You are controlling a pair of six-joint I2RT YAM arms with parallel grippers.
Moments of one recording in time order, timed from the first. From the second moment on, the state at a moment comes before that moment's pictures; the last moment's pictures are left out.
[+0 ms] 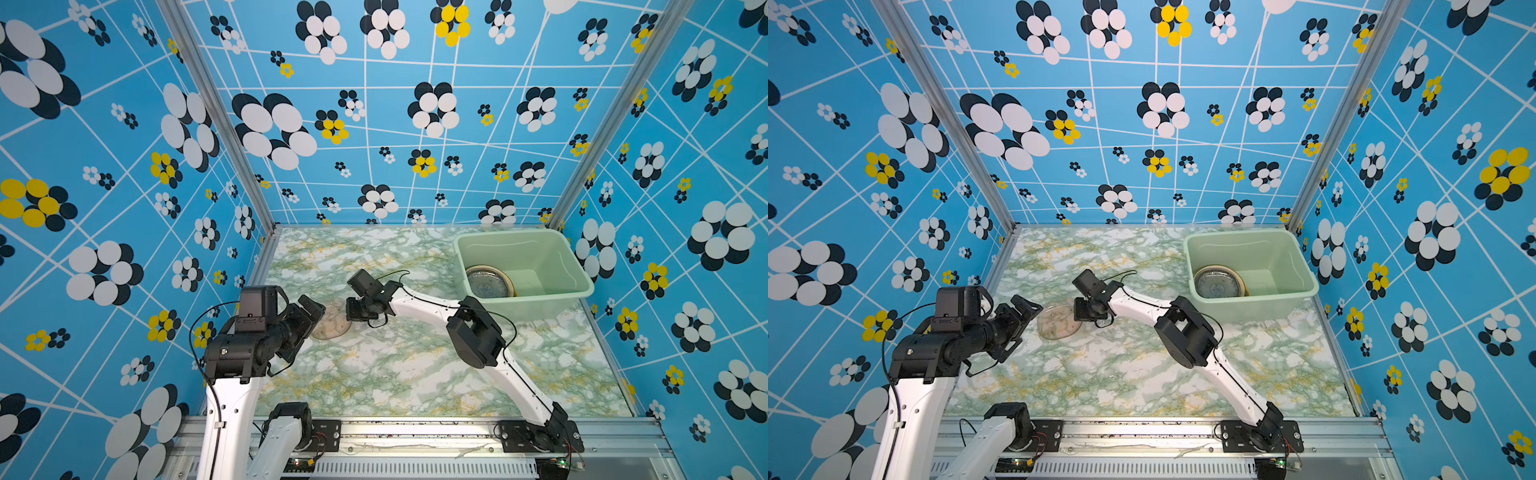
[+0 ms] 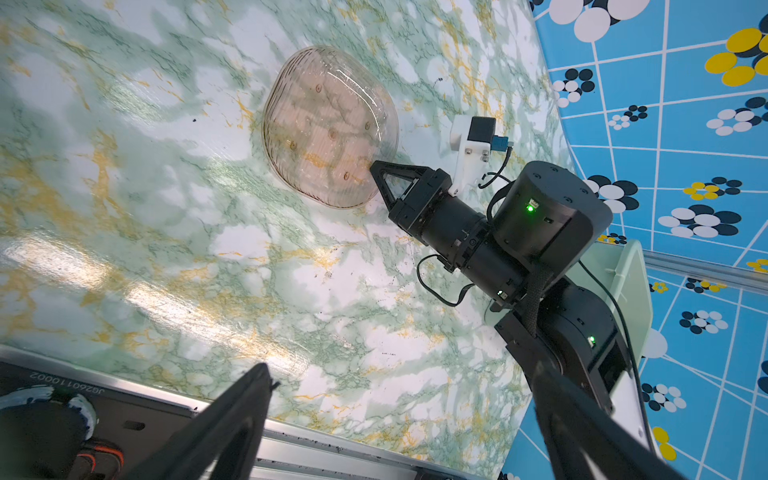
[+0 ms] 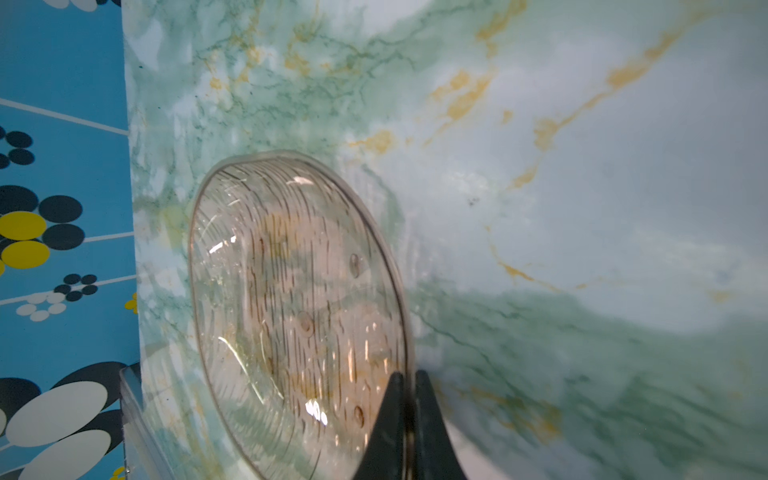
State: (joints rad) left arm 0.04 0.80 1.11 -1.22 0.29 -0.92; right arm 0.94 2.49 2.06 -0.51 -0.20 0.78
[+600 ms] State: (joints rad) left arm -0.13 0.66 1.20 -1.00 0.29 -0.61; right arm 0.93 2.11 1.85 -0.65 -0.13 0.69
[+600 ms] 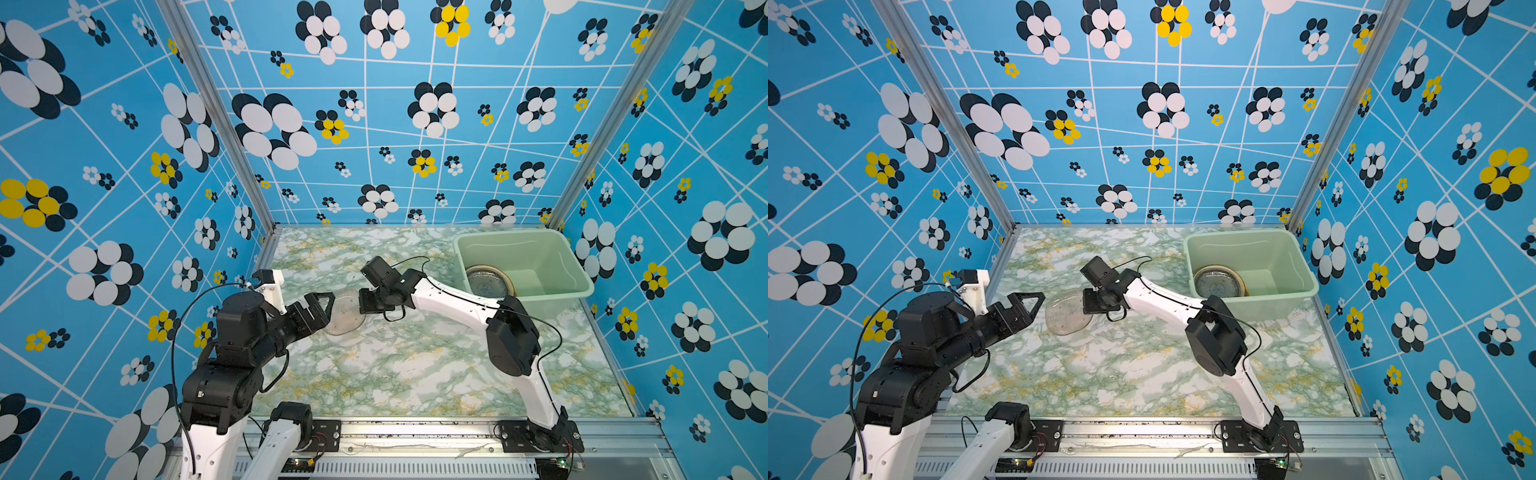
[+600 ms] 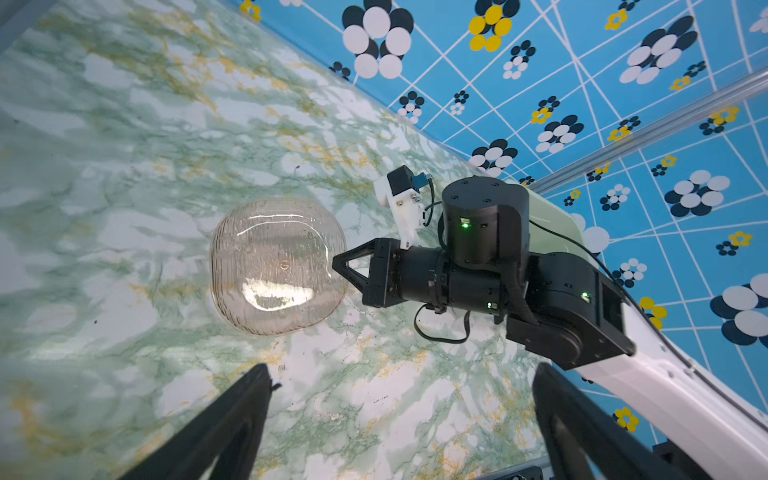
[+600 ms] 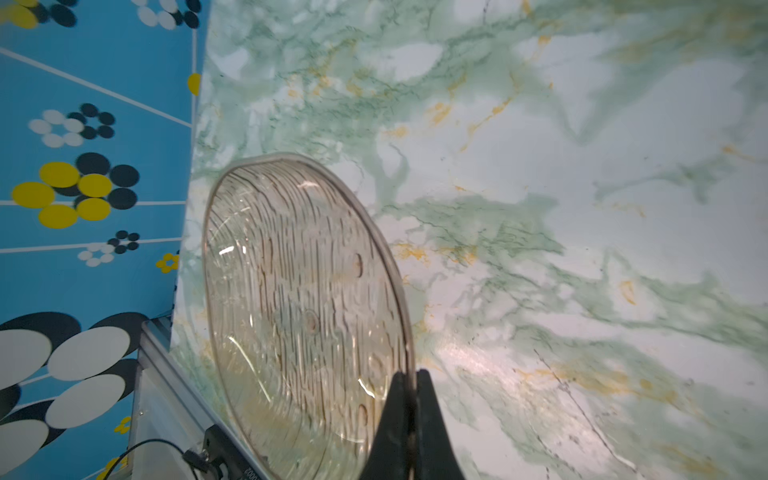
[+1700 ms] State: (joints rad) left arm -0.93 1.21 1.56 -0.79 -0.03 0.18; right arm -0.03 1.44 1.70 -1.09 -0.33 0.20
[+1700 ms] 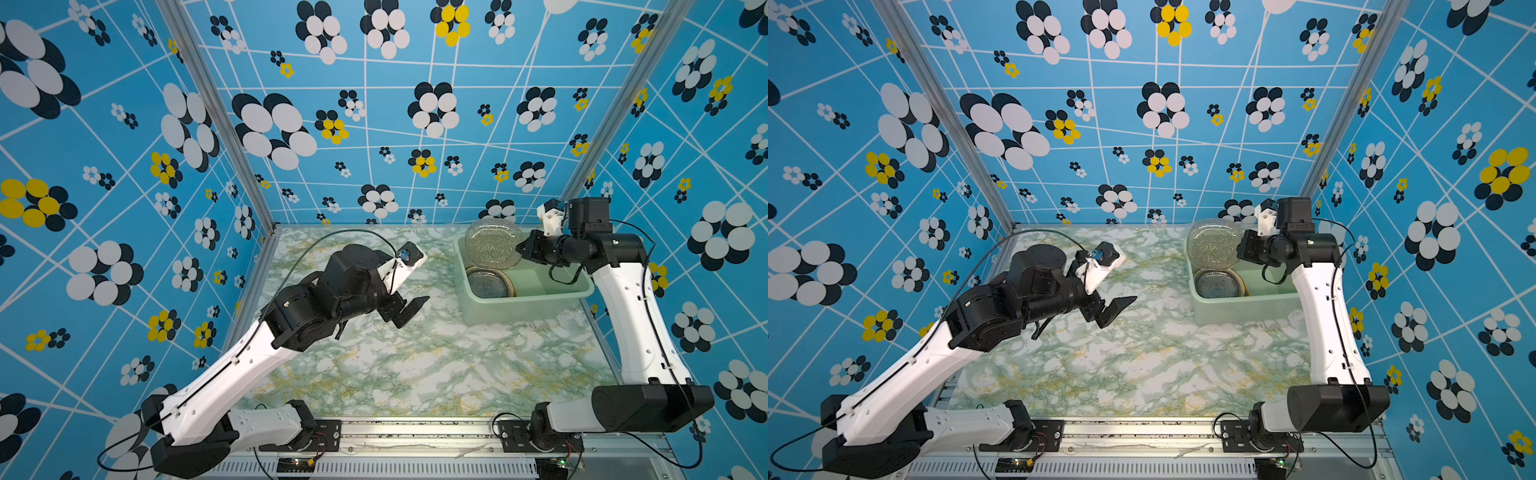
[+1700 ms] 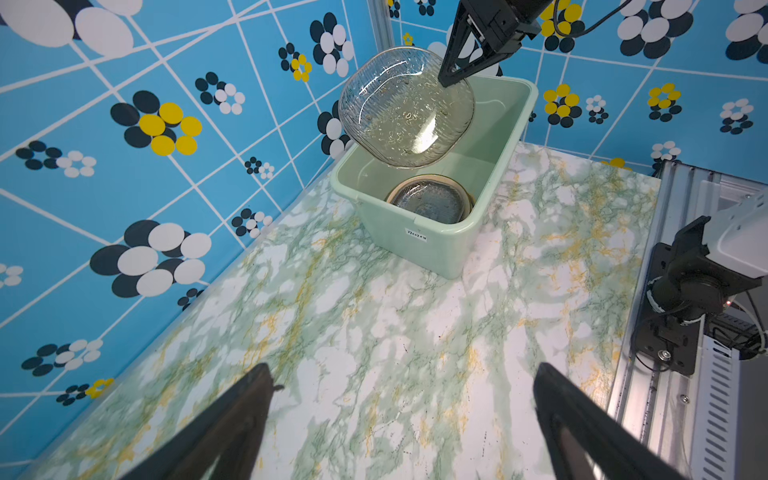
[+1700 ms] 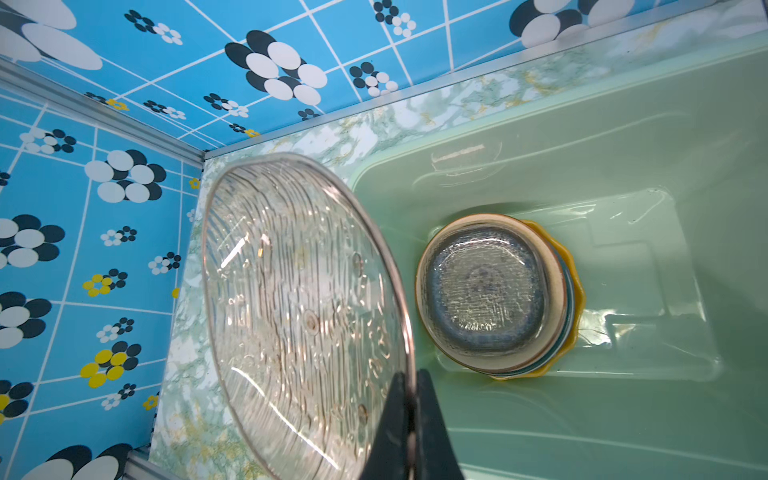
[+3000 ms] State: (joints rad) left arm -1.04 1.47 1.58 -0.74 -0.08 0.23; right arm -0.08 1.89 1.78 -1.16 0.02 -0.19
